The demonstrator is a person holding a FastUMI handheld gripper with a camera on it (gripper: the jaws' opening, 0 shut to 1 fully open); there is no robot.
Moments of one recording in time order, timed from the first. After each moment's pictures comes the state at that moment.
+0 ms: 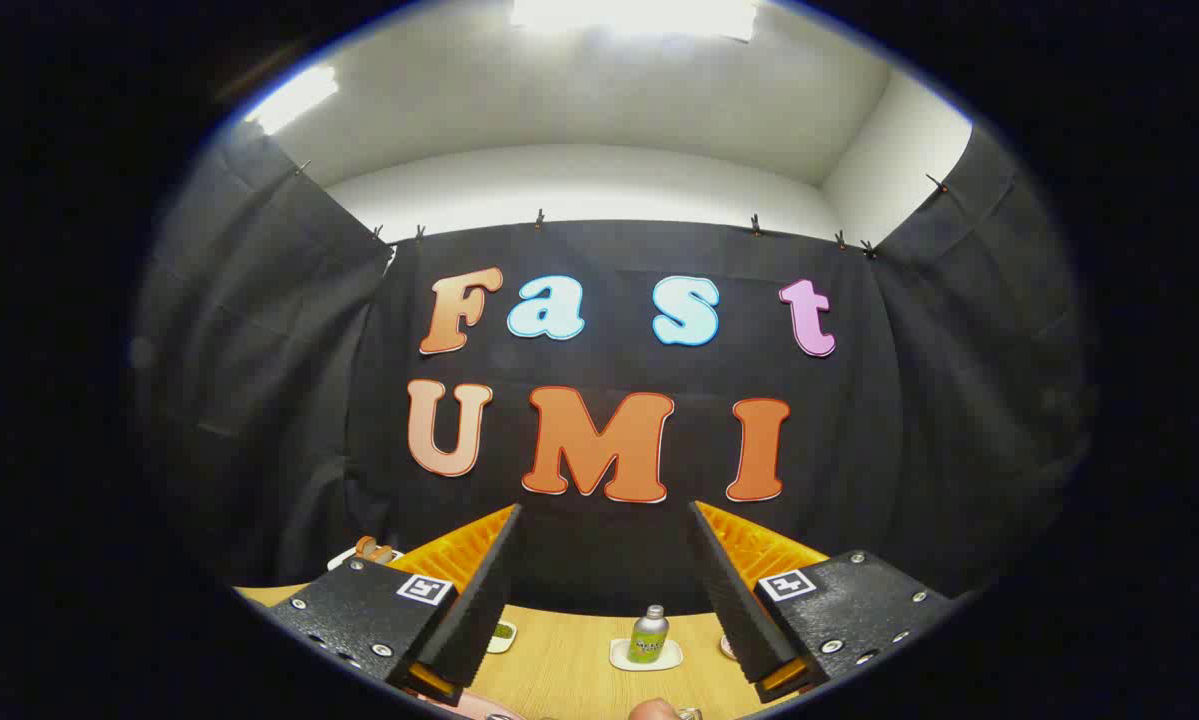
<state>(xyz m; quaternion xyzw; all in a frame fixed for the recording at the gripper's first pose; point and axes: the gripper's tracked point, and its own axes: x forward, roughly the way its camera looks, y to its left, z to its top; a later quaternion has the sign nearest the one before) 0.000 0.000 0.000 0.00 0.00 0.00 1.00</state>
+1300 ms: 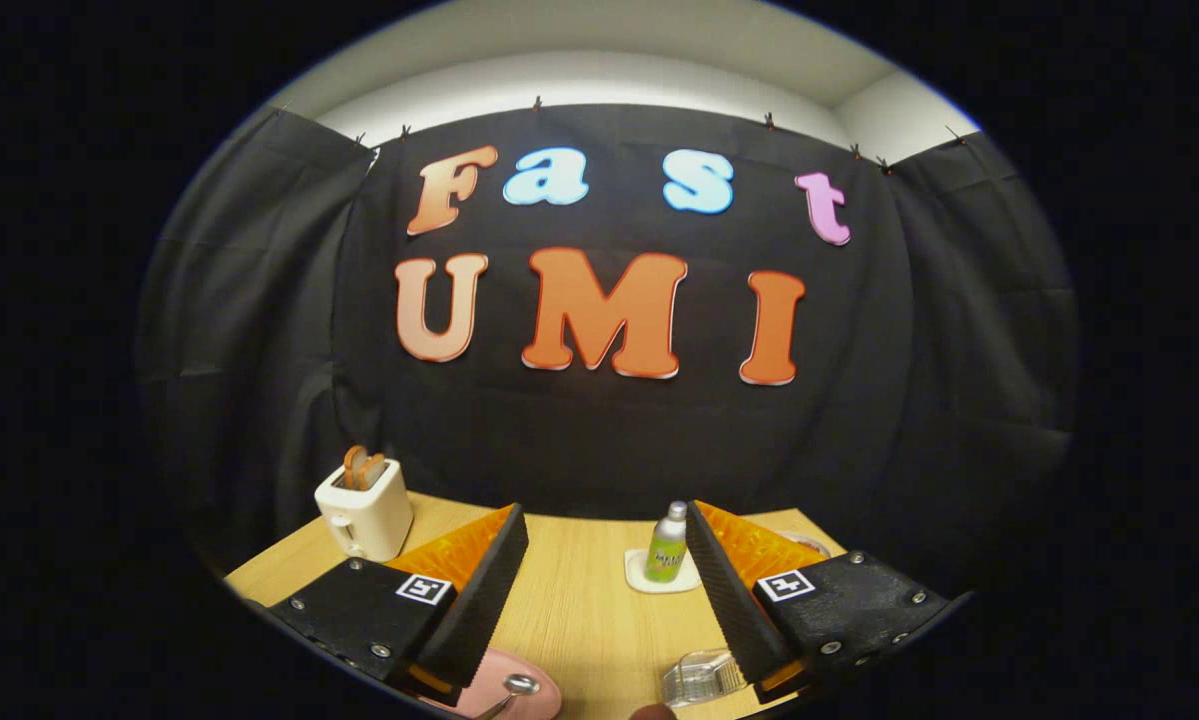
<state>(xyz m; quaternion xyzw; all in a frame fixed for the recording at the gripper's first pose) -0.005 0.053 -0.150 0.01 0.22 0.01 0.97</state>
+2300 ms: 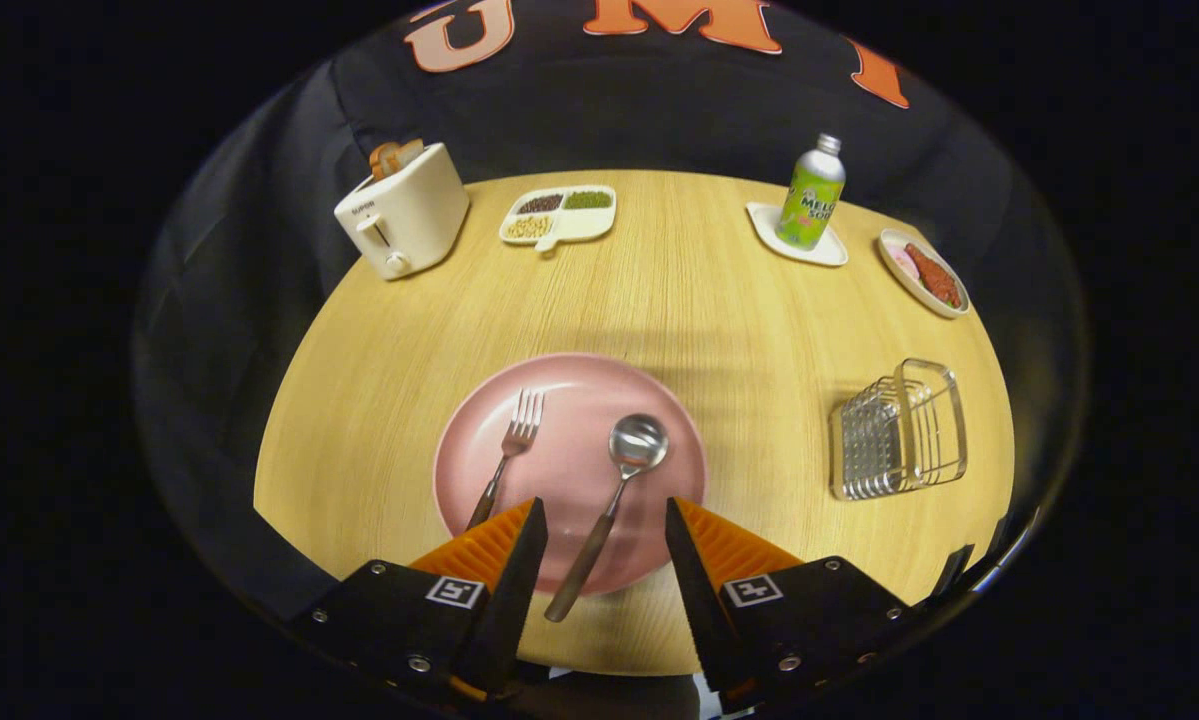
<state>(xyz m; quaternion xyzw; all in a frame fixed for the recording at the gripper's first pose) -0.181 0.153 -0.359 0.02 0.64 0.09 0.76</state>
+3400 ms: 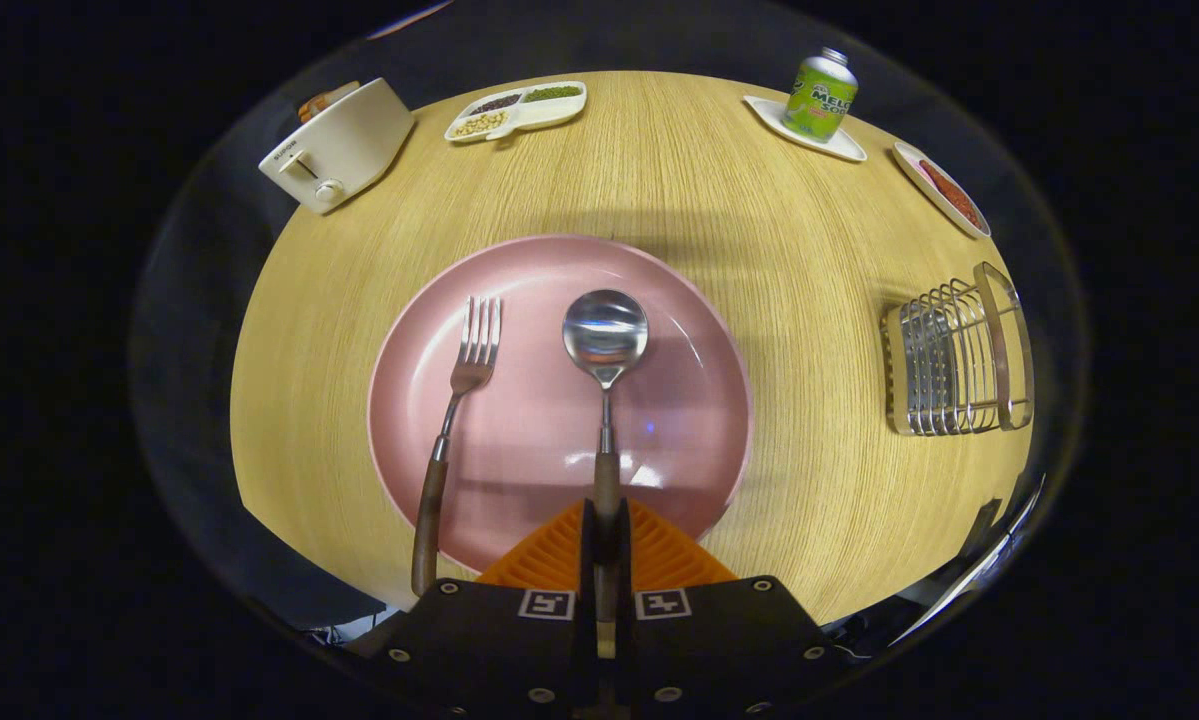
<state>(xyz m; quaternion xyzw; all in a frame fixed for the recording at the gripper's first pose) -0.211 0.152 -0.405 0.03 0.74 0.06 0.67</state>
